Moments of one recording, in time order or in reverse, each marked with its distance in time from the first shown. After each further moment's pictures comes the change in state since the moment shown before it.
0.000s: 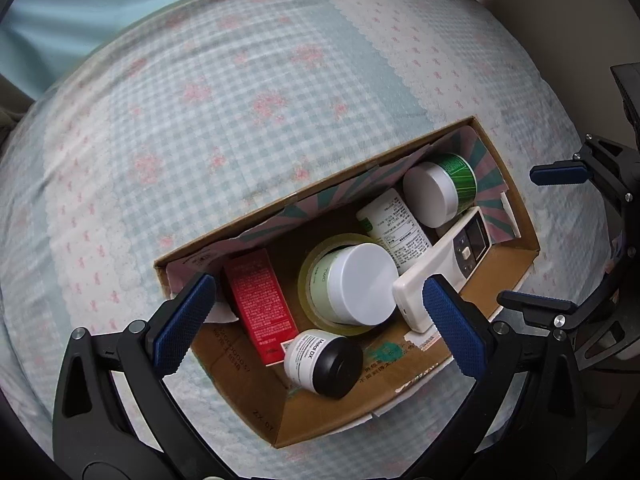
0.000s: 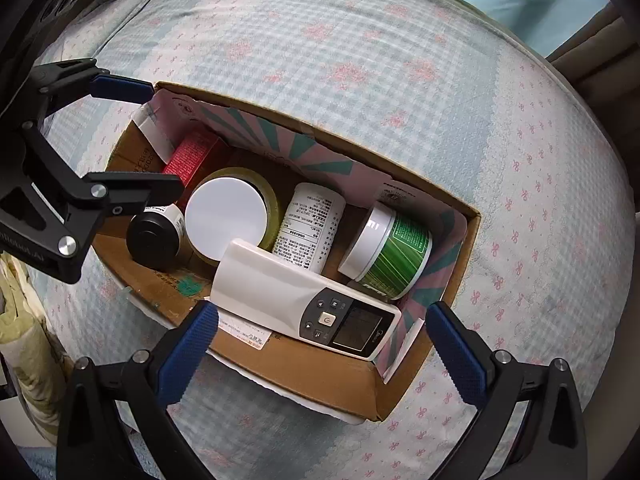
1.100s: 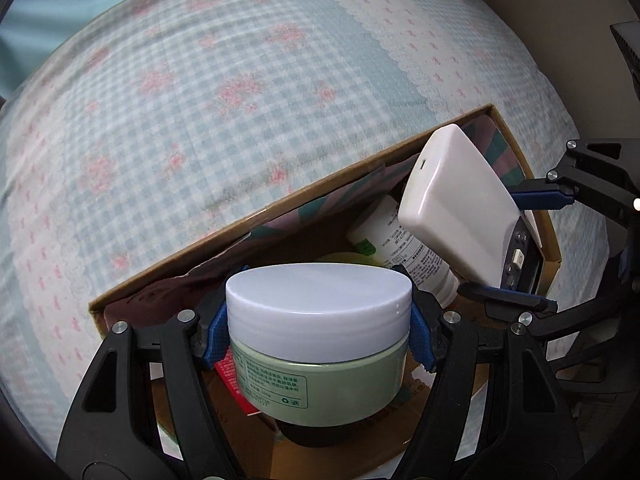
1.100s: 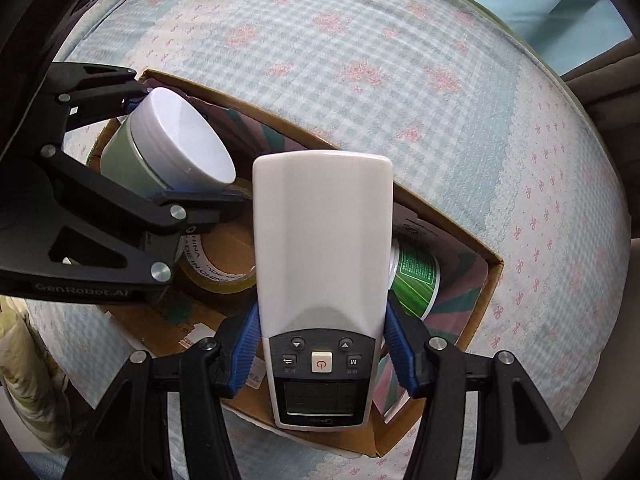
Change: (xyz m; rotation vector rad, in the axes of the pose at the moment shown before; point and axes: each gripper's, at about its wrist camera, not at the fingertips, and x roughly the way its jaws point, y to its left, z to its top) left arm 0.067 -0.002 0.011 0.032 0.020 -0.067; right arm 0.040 0.013 0.027 -0.065 0.063 -0.056
